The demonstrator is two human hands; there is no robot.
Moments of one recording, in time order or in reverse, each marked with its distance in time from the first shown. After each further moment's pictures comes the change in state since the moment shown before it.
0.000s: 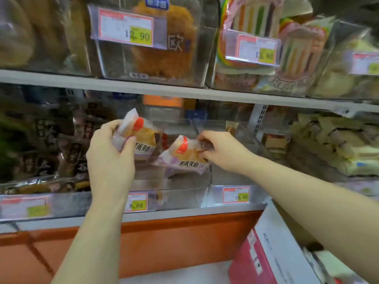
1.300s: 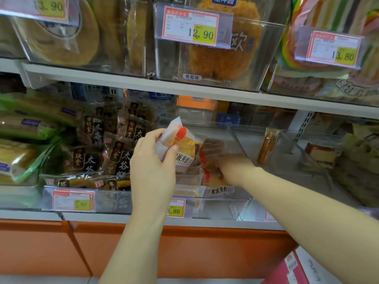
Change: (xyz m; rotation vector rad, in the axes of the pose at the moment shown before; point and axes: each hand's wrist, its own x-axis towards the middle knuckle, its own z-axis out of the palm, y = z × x) left_hand 0.000 -0.014 -0.011 -0.048 -0.058 -0.048; right_hand 0.068 -0.003 0.087 -0.625 -0.393 0.098
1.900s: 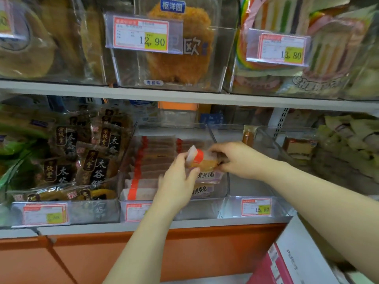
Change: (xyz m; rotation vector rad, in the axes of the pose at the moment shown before) left_hand -0.016 -0.009 0.075 0.202 -0.607 -0.062; right_hand -0.060 0.061 -0.028 0.431 0.245 -0.205
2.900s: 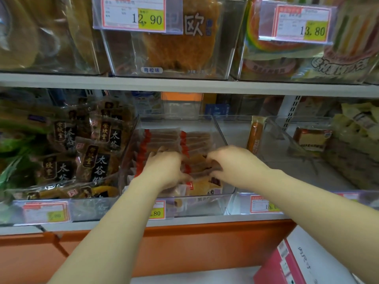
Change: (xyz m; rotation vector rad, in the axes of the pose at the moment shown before) left_hand 0.049 -0.021 -0.028 0.694 -0.245 0.038; right_hand 0.005 -0.013 0.031 -0.115 -0.025 0.000
